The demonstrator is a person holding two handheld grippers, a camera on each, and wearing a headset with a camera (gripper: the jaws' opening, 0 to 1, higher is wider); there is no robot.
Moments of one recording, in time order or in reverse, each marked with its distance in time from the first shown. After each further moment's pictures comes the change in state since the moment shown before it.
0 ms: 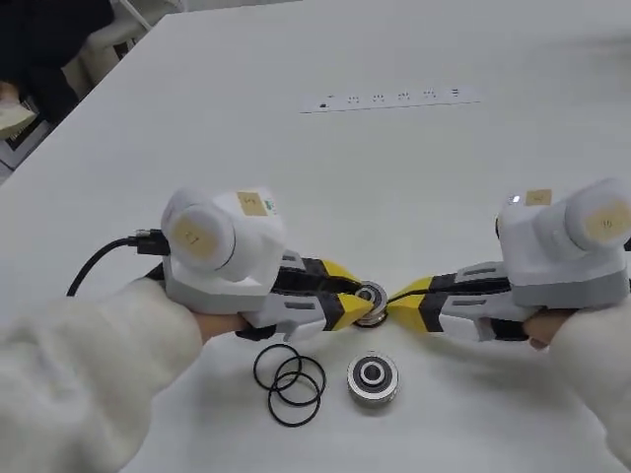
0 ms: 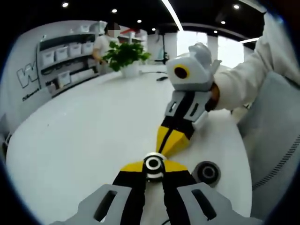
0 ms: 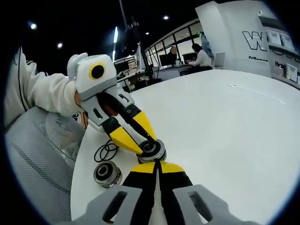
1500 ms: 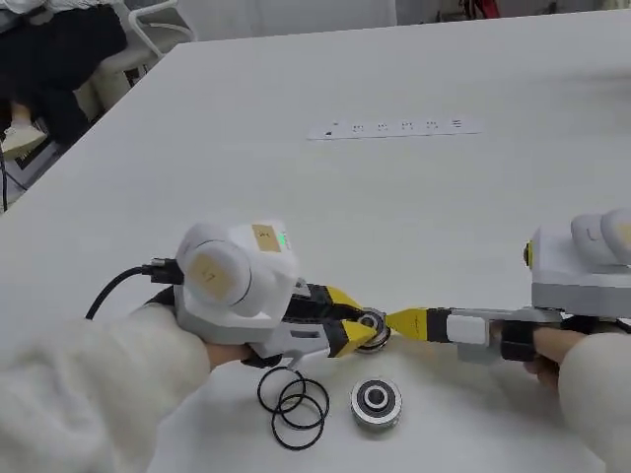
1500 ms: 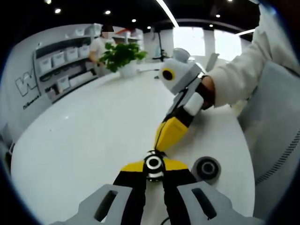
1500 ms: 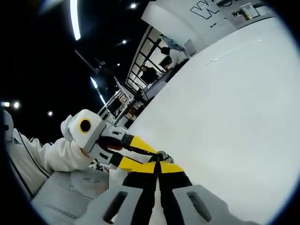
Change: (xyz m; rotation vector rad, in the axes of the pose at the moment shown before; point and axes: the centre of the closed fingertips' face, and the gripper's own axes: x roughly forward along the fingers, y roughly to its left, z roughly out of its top) left arm -0.003 -0.002 -0.001 0.063 0.019 0.019; right arm -0.008 0.010 0.019 0.512 -0.171 0.100
